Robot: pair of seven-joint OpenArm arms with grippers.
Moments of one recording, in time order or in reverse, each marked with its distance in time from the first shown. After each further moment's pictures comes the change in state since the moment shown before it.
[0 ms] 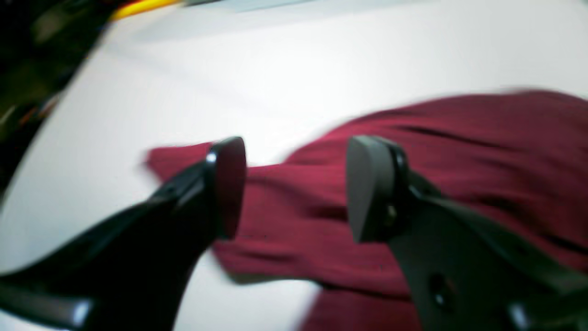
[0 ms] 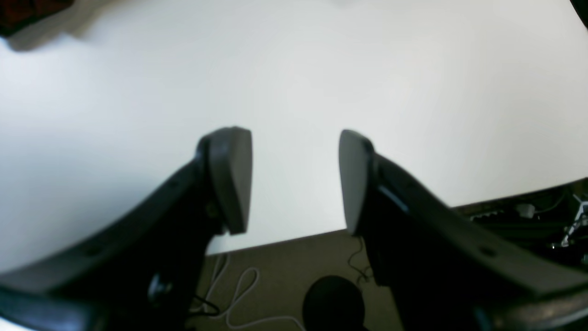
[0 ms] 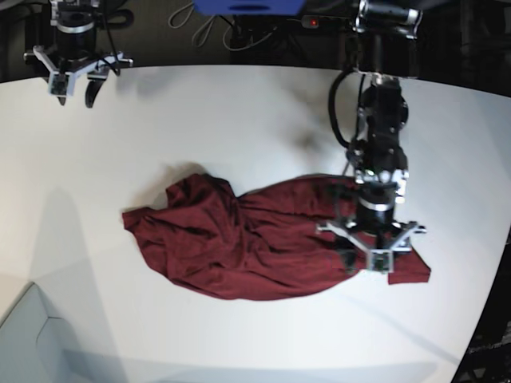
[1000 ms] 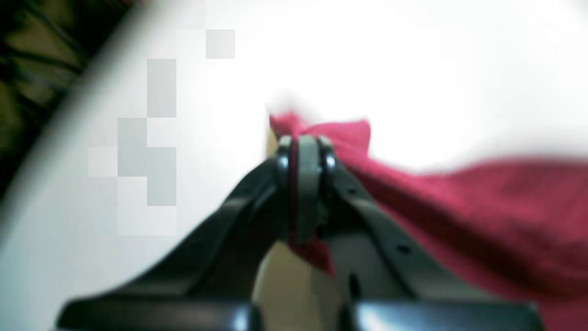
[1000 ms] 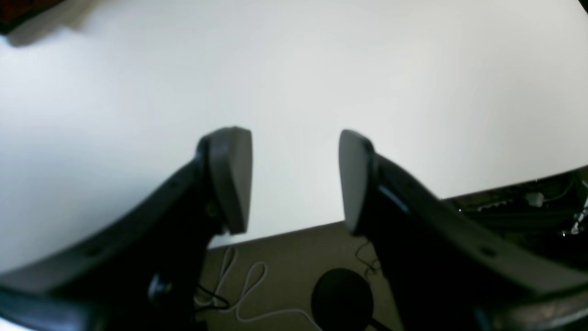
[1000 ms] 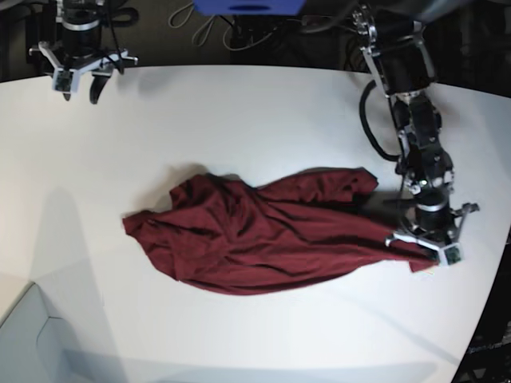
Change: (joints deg) left arm -2.7 0.6 -17.8 -0.7 -0.3 0.0 1.3; right arm 0.0 -1.6 -0.6 -0.7 0.0 0.1 -0.2
